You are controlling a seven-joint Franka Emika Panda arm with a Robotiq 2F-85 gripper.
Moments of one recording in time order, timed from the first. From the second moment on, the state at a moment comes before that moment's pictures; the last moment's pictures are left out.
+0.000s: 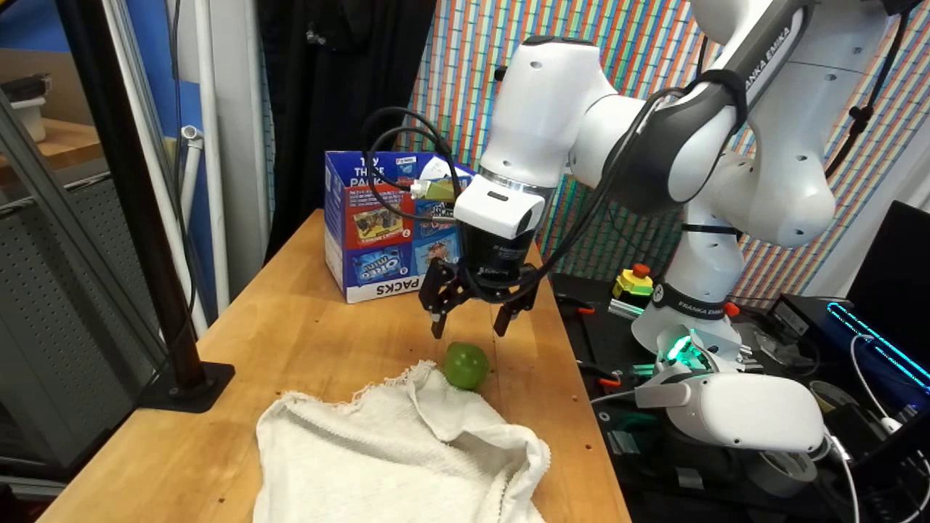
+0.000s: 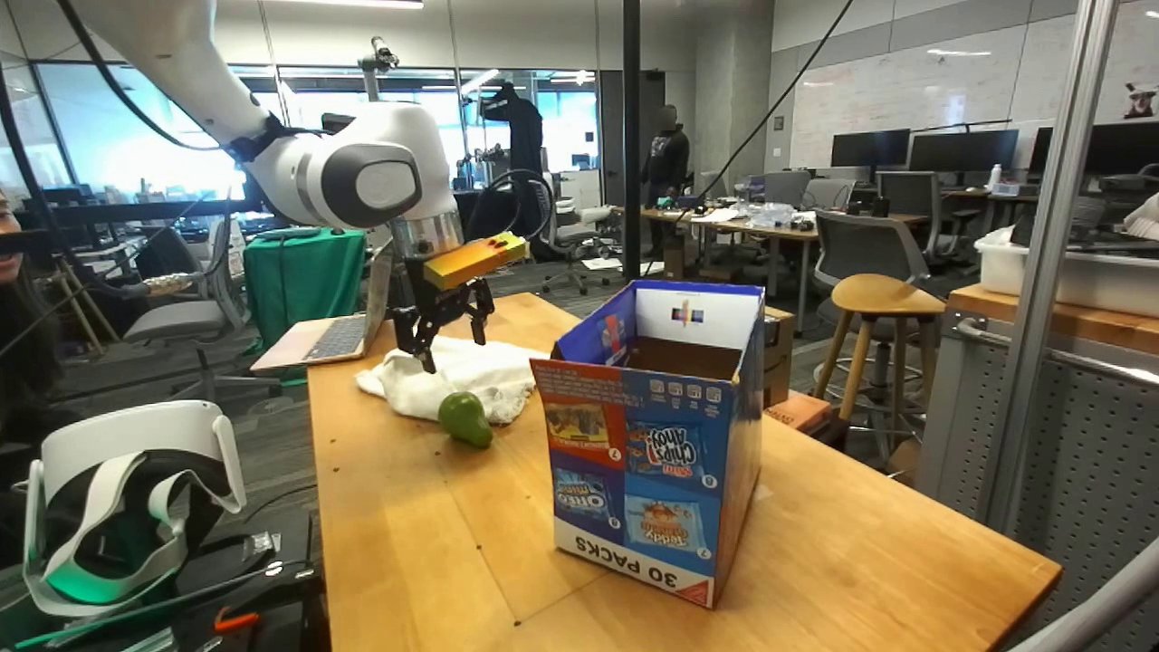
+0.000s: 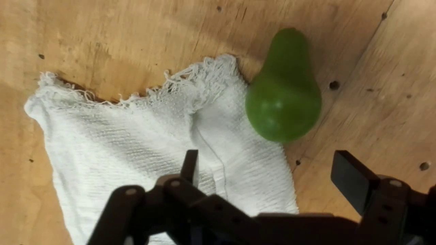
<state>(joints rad) 0.38 -0.01 0.22 -2.43 0.03 2.56 -1.50</state>
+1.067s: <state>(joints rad) 0.31 0.00 0.27 -2.46 0.02 2.52 -1.70</state>
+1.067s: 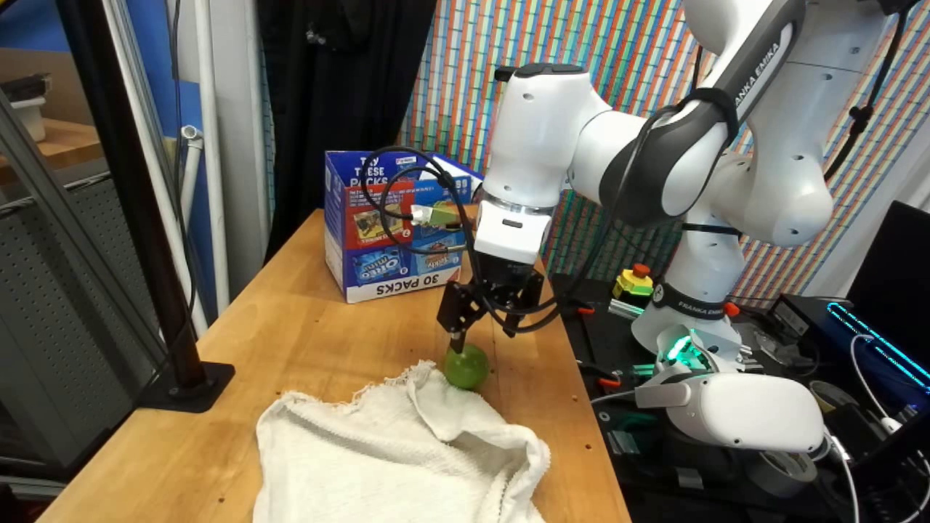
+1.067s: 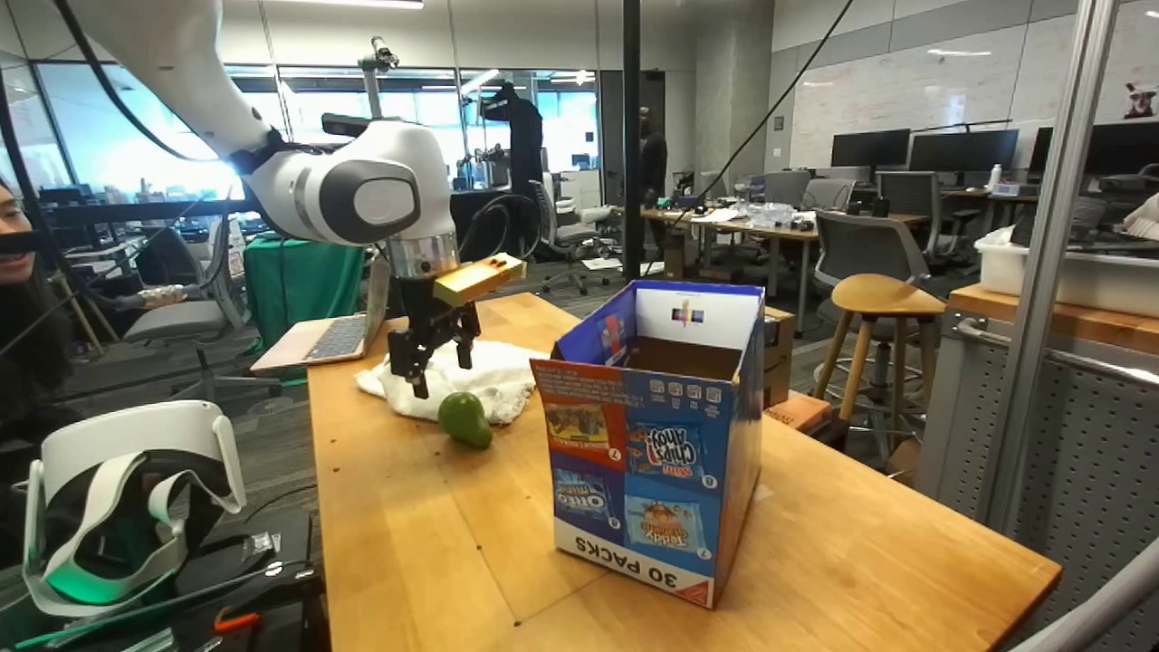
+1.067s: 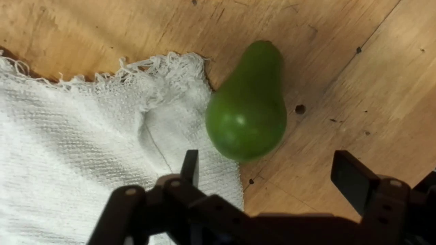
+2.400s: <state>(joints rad) 0.26 0.18 0.27 -2.38 -0.06 2.54 -1.63</state>
